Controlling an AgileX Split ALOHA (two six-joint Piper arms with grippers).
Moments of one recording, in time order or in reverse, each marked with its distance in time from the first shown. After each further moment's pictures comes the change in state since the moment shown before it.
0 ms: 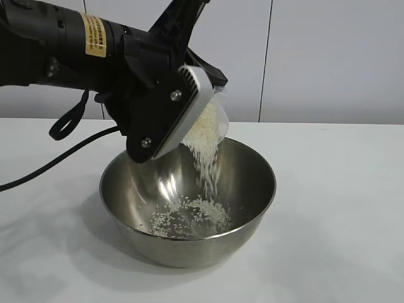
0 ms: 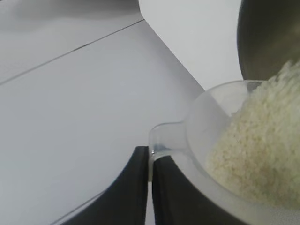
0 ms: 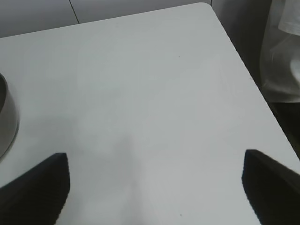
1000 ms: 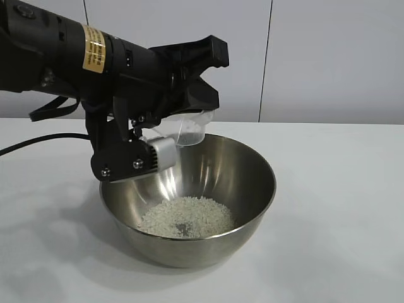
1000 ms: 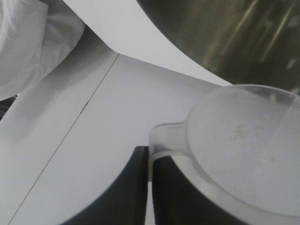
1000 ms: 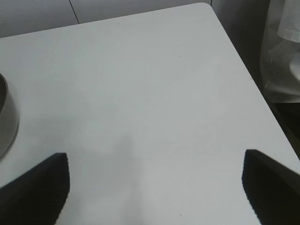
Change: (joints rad) left arm 0.000 0.000 0.000 0.117 0.027 0.079; right arm 0.000 0.000 0.000 0.000 0.000 0.000
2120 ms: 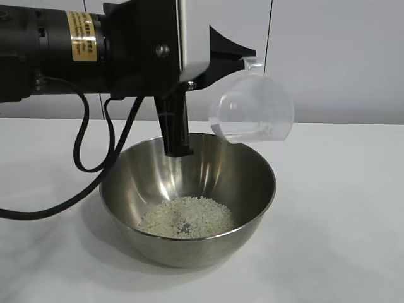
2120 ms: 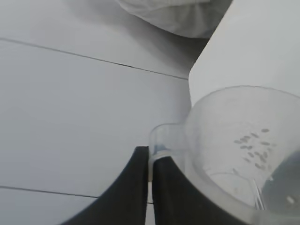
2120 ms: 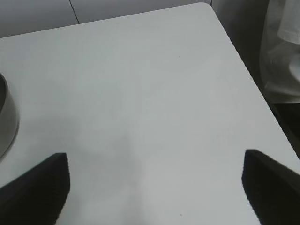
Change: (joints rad) left arm 0.009 -0.012 0.065 -0.283 -0.476 -1.771; right arm 0.000 0.000 0.000 0.000 0.001 0.000
